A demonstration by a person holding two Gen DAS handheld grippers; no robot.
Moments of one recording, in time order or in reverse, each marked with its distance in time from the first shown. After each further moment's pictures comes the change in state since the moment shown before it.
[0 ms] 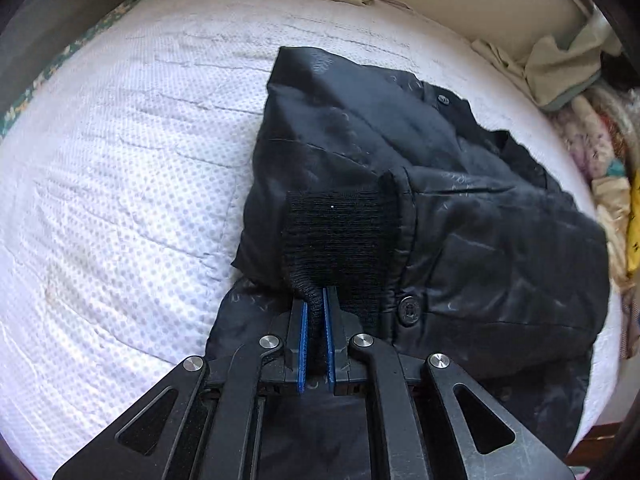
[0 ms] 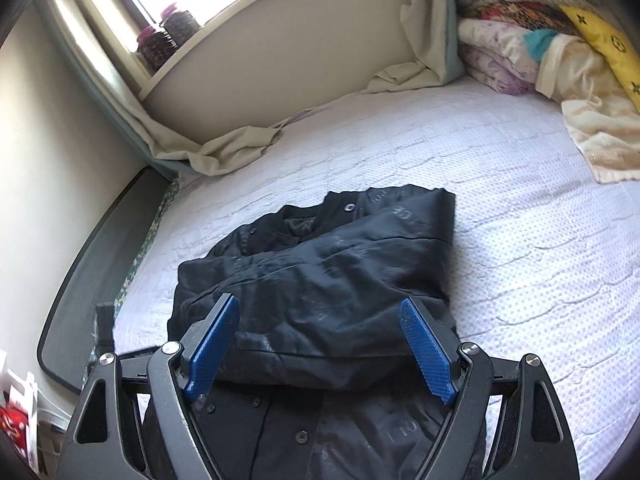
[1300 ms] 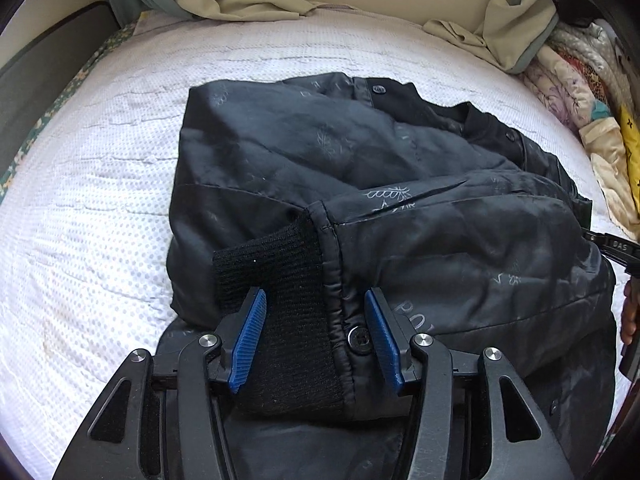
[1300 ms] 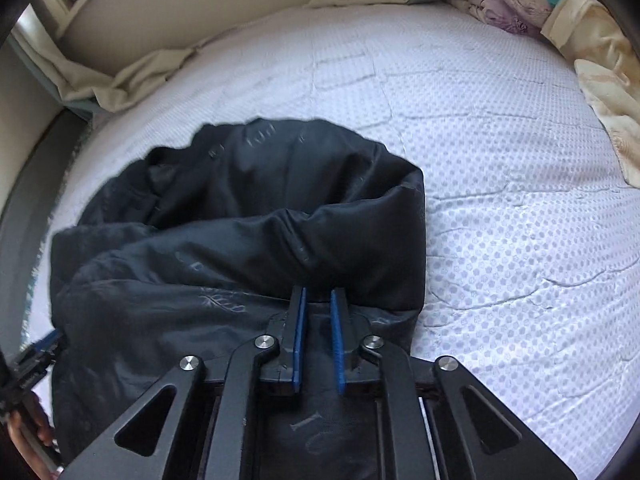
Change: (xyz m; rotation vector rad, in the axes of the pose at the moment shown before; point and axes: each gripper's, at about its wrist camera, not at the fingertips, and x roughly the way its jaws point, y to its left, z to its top) left arm 0.010 -0.052 -0.004 0.191 -0.076 0.028; right arm 0.160 -0.082 0.022 -0.058 0.292 -0.238
